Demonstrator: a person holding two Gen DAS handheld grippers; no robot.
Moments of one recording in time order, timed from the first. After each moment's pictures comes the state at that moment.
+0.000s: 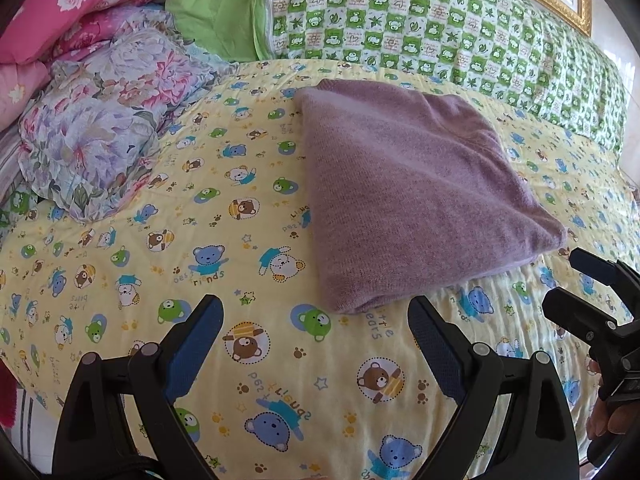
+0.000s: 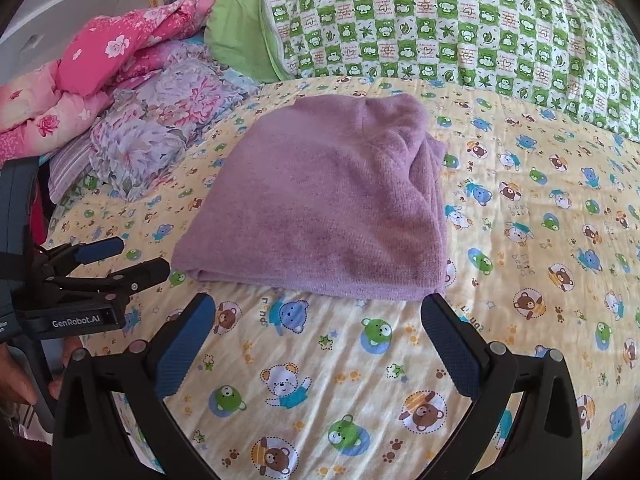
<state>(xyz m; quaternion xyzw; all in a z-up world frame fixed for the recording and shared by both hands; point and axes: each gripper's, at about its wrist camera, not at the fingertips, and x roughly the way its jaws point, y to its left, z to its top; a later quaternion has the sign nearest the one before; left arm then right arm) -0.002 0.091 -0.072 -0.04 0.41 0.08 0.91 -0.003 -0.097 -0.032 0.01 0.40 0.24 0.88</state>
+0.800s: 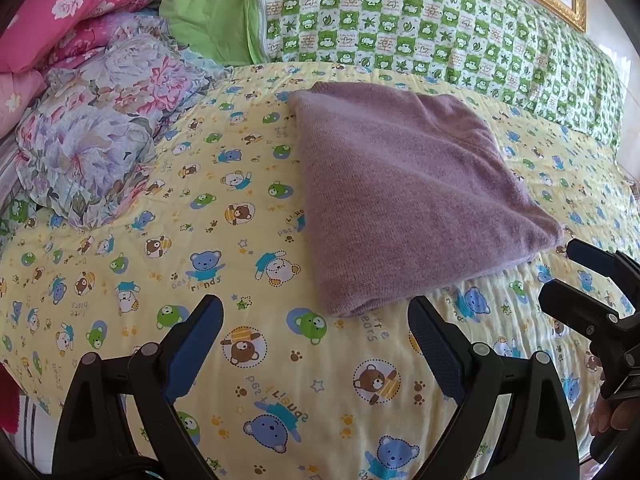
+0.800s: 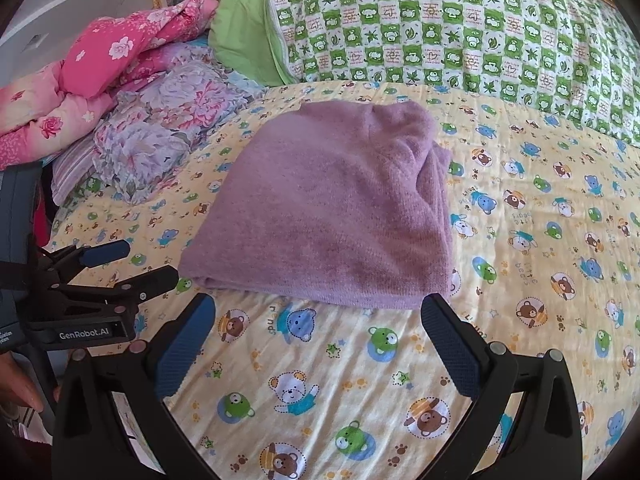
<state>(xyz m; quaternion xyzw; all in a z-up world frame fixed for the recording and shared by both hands) -0.001 0.088 -0.069 -0.03 0.41 0.08 0.91 -0.002 -0.092 -0.026 0.01 0.40 0.25 0.88</state>
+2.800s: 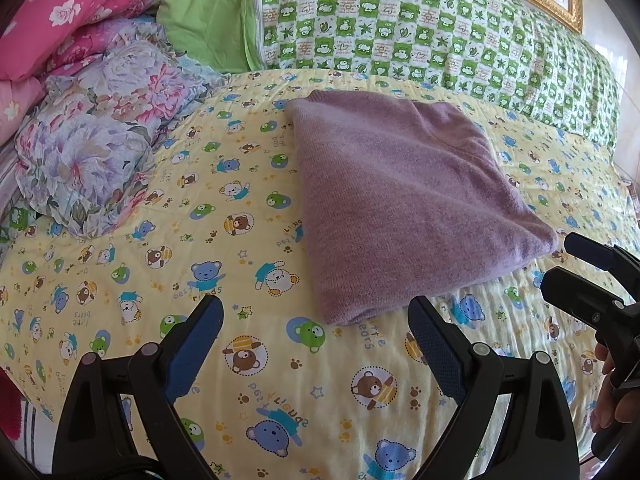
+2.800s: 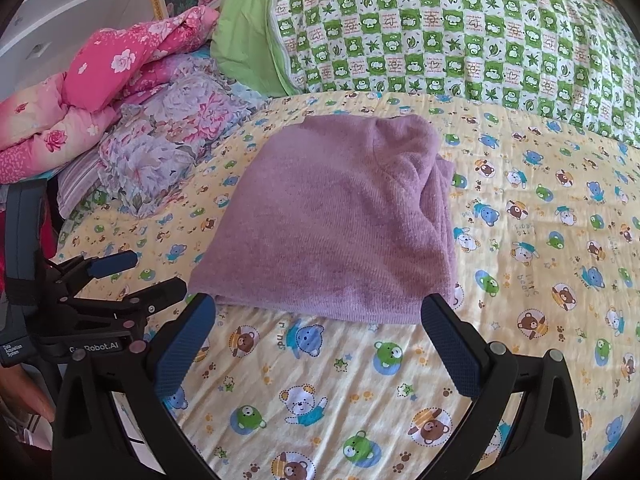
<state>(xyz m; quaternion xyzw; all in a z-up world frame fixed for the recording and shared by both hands) -0.003 0.084 -0.062 -0.03 0.40 0.08 0.91 -0.002 -0.085 -0.014 0.02 0.39 0.25 0.89</state>
